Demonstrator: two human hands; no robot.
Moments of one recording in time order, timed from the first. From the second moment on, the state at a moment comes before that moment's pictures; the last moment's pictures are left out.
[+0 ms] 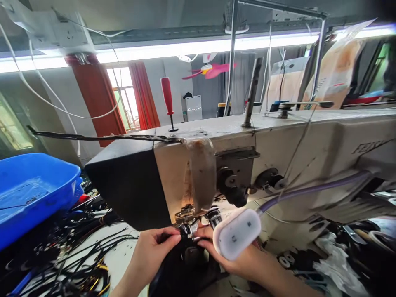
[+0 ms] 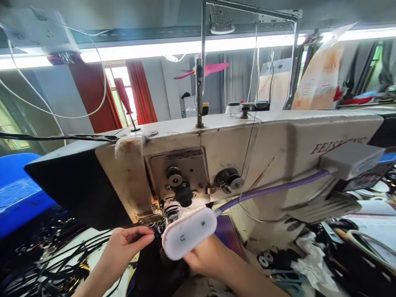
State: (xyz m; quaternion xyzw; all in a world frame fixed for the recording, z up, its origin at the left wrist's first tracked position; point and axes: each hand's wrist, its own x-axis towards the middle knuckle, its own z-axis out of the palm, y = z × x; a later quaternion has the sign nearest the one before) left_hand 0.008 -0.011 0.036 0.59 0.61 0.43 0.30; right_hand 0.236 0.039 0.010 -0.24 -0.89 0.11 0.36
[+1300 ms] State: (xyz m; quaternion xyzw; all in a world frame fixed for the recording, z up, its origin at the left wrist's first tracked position) left_hand -0.009 -0.011 -0.007 0.83 0.33 0.40 -0.21; right_hand 0.229 0.060 -0.040 -0.24 -0.89 0.13 0.37
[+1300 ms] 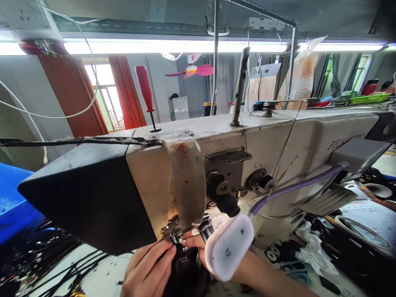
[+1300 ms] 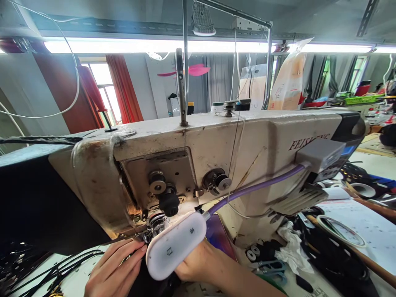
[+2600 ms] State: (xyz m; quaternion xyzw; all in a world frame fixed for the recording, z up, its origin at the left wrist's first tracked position) left_hand -0.009 -0.006 -0.008 0.81 0.32 0.42 -0.27; right_hand 0.225 0.064 -0.045 -0.21 -0.92 0.09 0.32
